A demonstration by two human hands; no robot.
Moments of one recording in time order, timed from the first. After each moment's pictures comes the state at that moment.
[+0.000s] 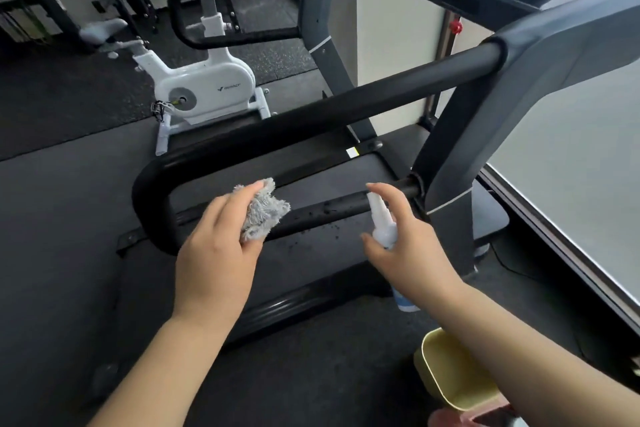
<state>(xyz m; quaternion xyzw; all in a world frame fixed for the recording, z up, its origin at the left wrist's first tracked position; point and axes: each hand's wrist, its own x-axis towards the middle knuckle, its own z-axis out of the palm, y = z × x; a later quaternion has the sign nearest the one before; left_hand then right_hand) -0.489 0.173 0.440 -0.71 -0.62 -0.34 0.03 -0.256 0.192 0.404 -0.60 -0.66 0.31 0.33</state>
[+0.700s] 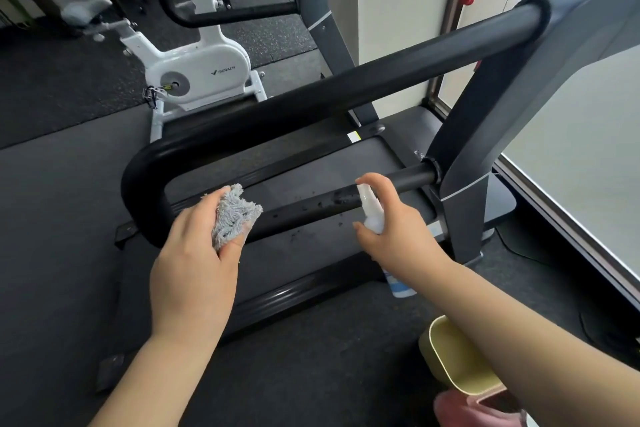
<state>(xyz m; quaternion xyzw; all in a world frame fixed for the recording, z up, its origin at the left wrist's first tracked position) -0.512 0.169 0.430 -0.62 -0.72 -0.32 -0.03 -0.286 0.221 0.380 -0.60 -0.65 0.37 0.28</state>
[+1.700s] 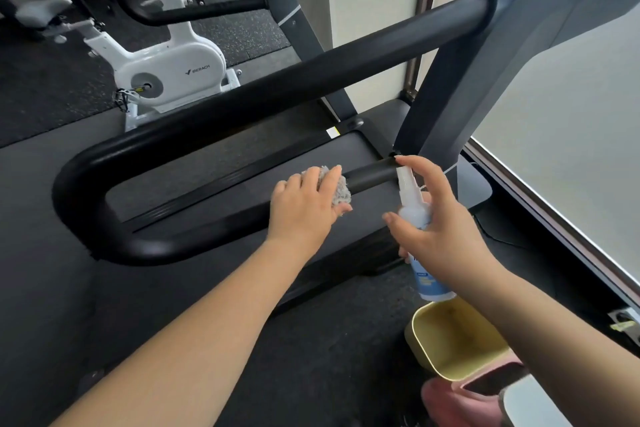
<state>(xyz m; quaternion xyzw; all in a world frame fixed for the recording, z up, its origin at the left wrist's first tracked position) -0.405 0.285 0.340 -0.82 -0.56 -0.05 0.11 -0.214 0.194 0.396 -0.60 -0.60 0.36 0.39</state>
